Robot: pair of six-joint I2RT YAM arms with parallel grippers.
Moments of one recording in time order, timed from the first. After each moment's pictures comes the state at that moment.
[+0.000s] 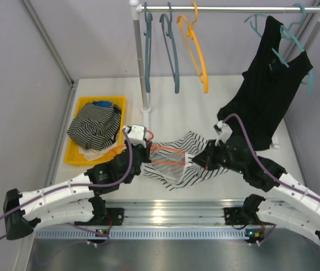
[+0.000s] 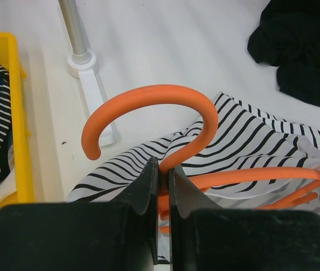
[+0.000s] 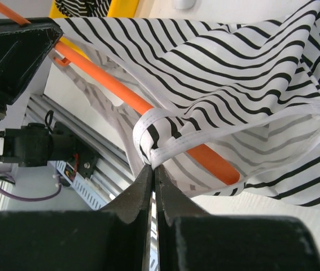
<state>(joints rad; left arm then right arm) -1.12 0.90 0.69 -0.09 -0.73 -0.34 0.84 0.75 0.74 -0.47 -0.04 0.71</state>
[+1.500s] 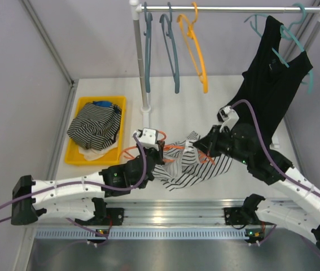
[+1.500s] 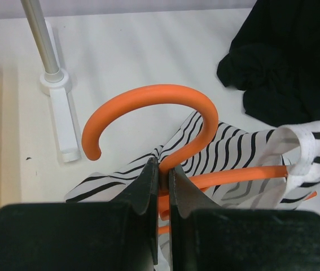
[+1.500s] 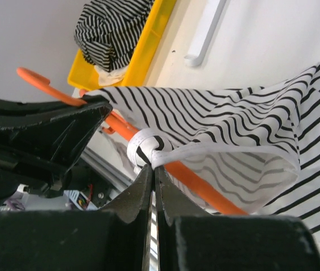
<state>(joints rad) -1.29 1.04 0.75 0.08 -0.91 -0.37 0.79 0.80 0.92 -0.48 -0.01 0.66</state>
